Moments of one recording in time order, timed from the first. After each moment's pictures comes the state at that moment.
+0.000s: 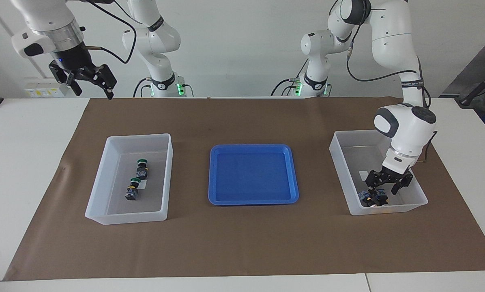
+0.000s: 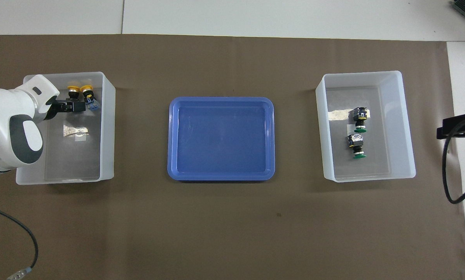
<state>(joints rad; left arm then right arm) 0.14 0.38 -0.05 -1.96 -0.12 2.66 0.28 0.07 -0.08 -0.11 -1.58 -0.03 1.51 0.12</state>
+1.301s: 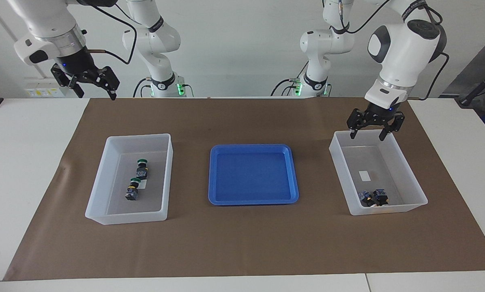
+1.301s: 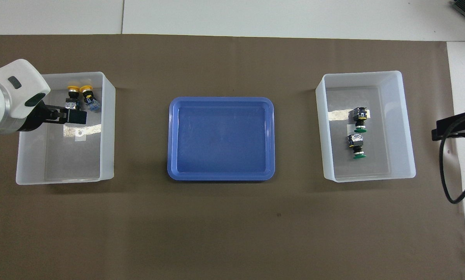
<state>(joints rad) -0.04 -0.06 -0.08 -1.84 -0.01 1.95 0.06 0.07 -0.04 -0.10 -1.53 -0.02 1.45 0.07</state>
